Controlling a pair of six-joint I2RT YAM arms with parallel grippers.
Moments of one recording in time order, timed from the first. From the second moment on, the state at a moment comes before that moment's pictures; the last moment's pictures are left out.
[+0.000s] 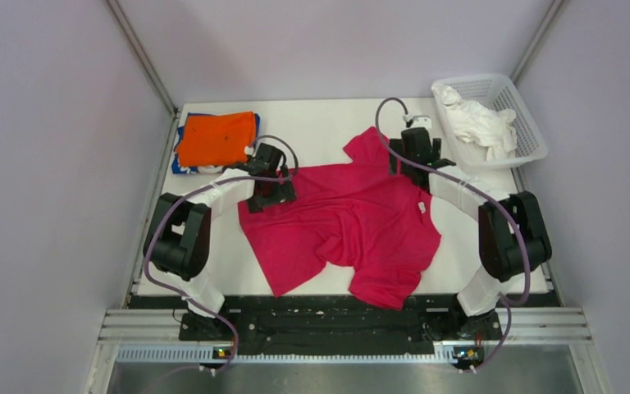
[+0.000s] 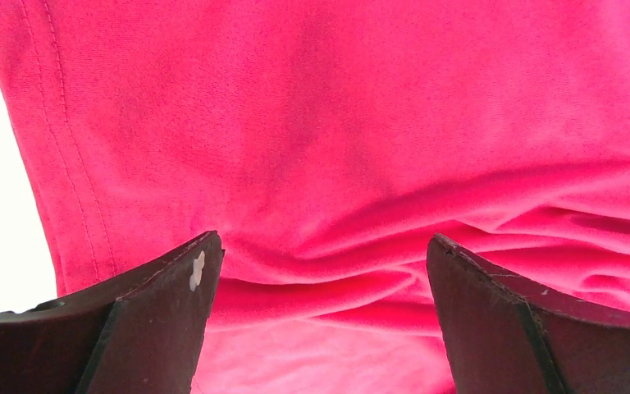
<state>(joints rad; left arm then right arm) -0.37 1.72 1.12 -0.53 -0.14 -0.65 0.31 1.71 1.12 -0.12 0.43 0.15</state>
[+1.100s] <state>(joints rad) -0.27 2.42 2.13 -0.77 -0.09 -0.65 0.21 1.99 1.30 -0.11 0.16 0.40</state>
